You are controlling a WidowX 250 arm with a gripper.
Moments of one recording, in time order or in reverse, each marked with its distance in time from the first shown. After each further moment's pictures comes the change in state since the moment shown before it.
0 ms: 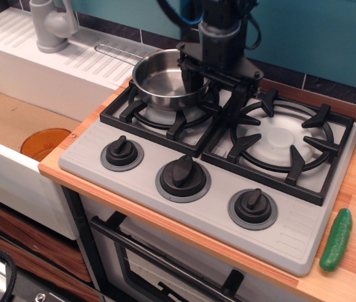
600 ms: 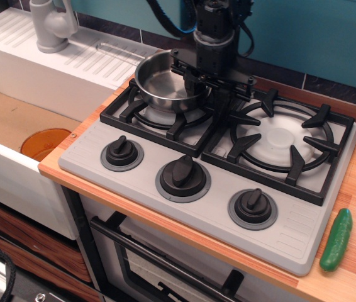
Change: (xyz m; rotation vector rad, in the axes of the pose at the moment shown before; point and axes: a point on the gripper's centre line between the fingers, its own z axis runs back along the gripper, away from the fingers) arm -0.003 0.000 -0.005 0.015 0.014 0.035
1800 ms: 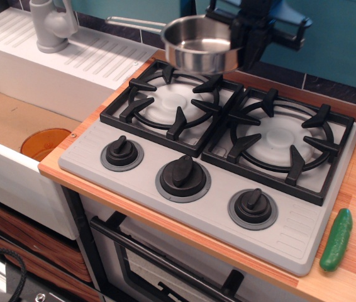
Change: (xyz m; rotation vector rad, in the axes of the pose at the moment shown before) arm 0.019 -0.043 0.078 0.036 0.146 -0.025
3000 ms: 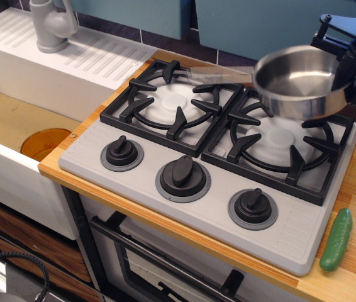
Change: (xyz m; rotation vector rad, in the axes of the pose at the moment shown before) arm -0.001 -0.102 0.006 0.032 -0.081 0.046
